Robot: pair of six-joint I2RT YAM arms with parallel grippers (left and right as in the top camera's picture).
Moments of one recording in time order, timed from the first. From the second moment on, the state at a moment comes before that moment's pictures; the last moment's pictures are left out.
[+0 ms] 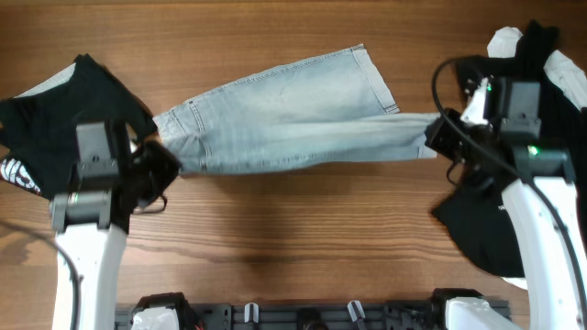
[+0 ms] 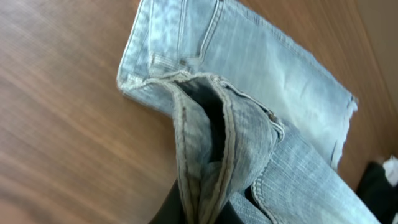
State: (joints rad) left arm 0.09 1.12 0.99 -0.89 0.18 -0.76; right arm -0.04 1.30 1.14 -0.85 -0.24 0.44
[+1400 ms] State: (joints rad) left arm 0.16 1.68 0.99 -0.08 -0.05 -1.07; right arm 0.18 2.08 1.52 -0.20 -0.21 0.38
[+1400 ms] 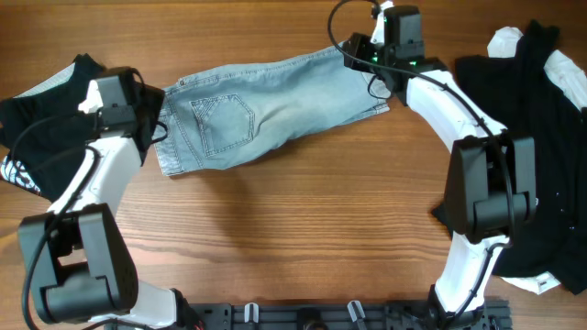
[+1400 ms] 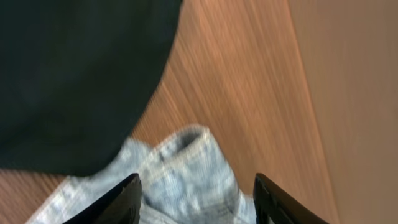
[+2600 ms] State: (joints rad) left arm 0.13 1.80 1.03 -0.45 0.15 -0.66; right arm 0.11 2.13 1.51 -0.80 0.13 0.43
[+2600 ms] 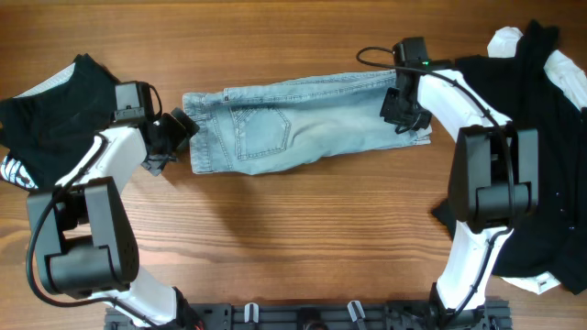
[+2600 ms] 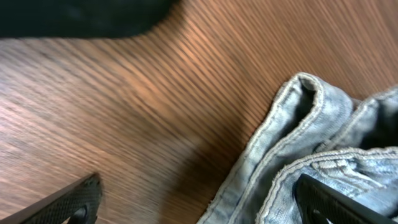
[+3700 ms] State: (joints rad) left arm 0.06 1.87 1.04 -0.45 0.39 -0.58; right arm 0.27 2.18 1.51 -0.31 -0.31 0.18
